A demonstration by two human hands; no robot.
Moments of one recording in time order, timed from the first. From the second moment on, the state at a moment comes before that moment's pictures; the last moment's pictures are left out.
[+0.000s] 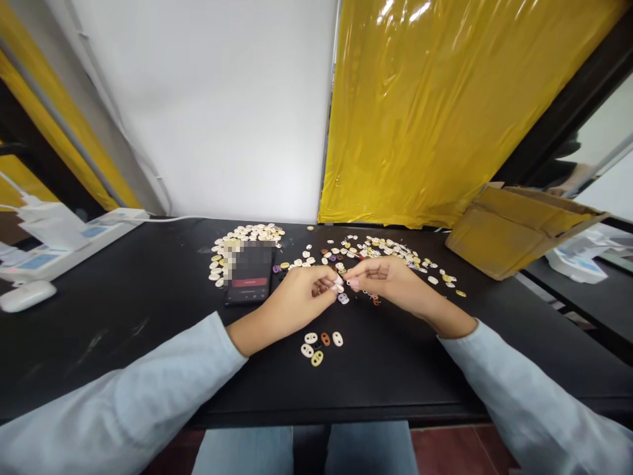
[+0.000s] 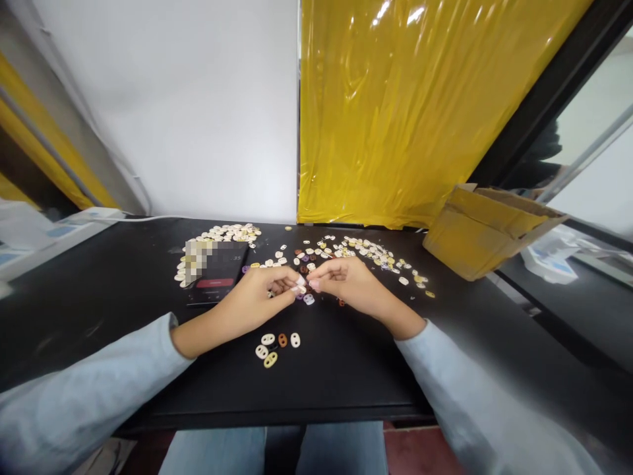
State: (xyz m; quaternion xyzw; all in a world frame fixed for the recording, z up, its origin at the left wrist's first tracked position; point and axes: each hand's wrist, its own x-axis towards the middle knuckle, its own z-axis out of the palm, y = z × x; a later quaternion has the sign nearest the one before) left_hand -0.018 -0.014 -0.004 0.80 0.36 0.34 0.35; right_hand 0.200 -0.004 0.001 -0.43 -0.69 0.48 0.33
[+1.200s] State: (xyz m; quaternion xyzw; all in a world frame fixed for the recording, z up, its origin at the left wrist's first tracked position) left_hand -0.011 -0.013 -0.010 0.70 0.36 0.44 0.42; right_hand 0.177 -0.012 -0.003 -0.40 -0.57 0.57 0.44
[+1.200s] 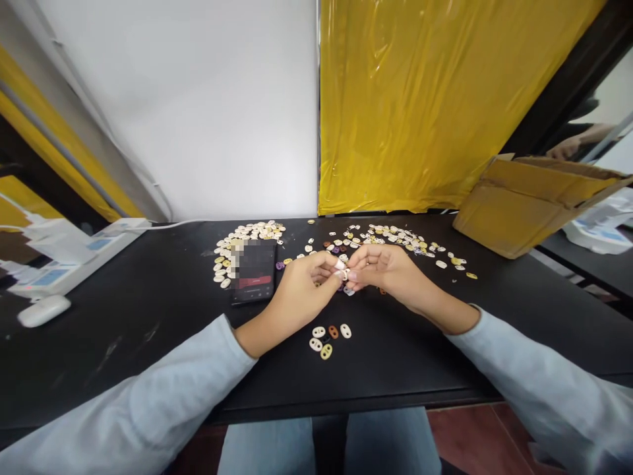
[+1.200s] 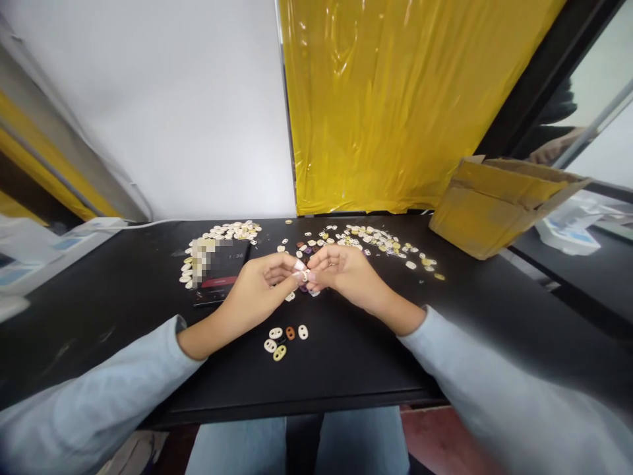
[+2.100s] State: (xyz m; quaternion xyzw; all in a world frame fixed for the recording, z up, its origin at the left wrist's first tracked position) left_hand -0.023 -0.008 -0.002 0.83 0.40 0.30 0.26; right_hand 0.221 0.005 0.002 -0.53 -0.79 0.26 0.17
